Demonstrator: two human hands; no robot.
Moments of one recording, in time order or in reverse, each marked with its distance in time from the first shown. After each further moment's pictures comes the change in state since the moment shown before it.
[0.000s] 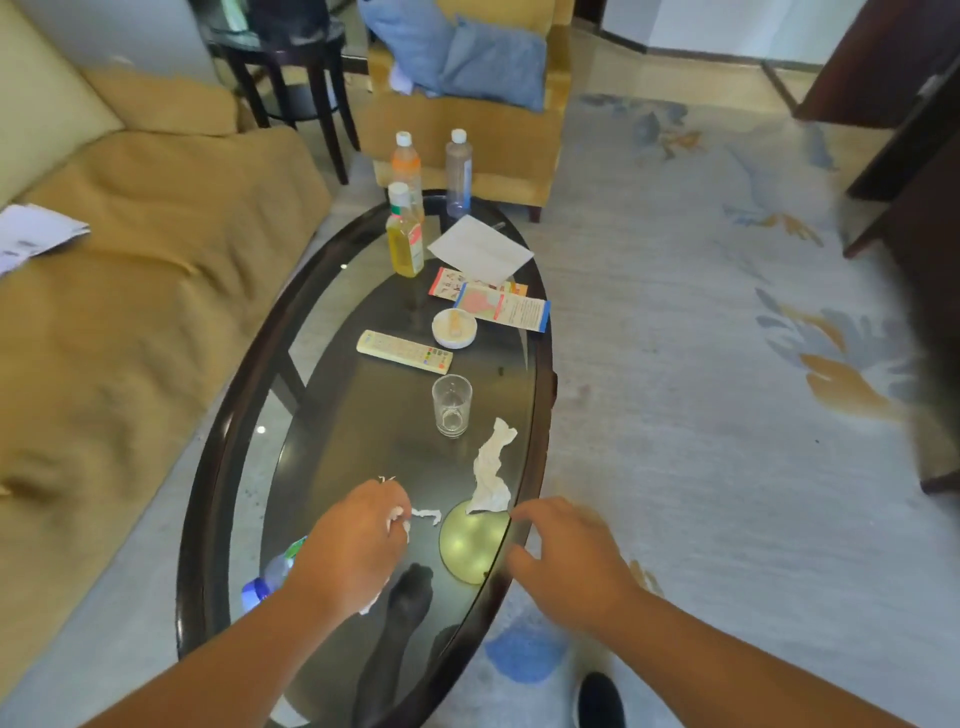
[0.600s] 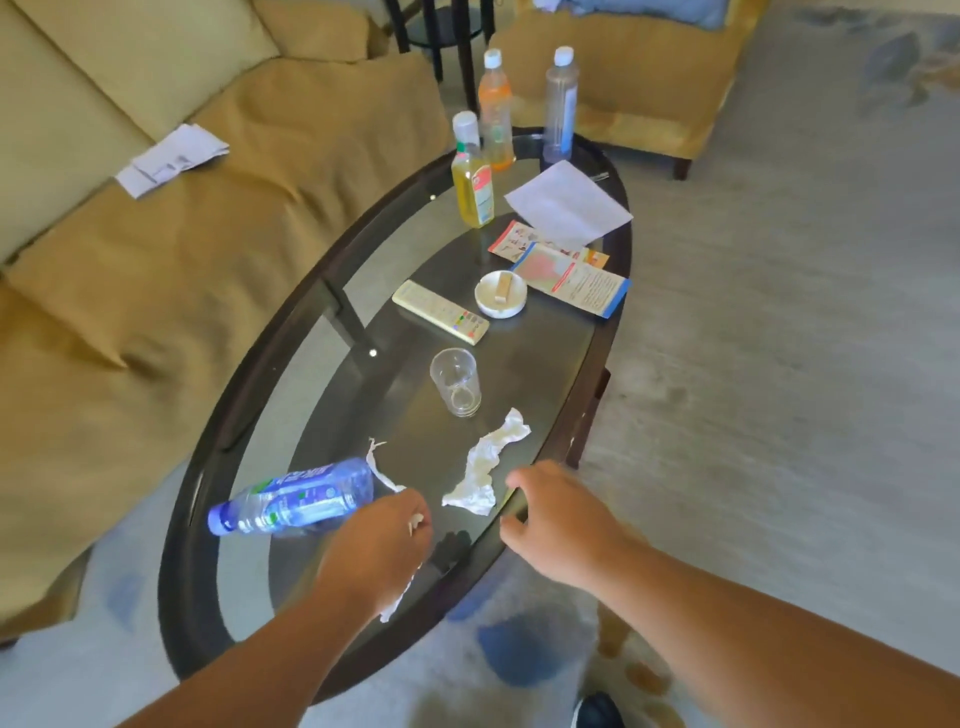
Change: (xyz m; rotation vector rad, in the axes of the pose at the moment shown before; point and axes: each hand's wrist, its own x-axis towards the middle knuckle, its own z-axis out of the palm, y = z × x) left_hand 0.053 0.074 0.112 0.049 0.087 -0.386; right_hand 0.134 0.102 -0.033 -0.127 -0.309 -0.326
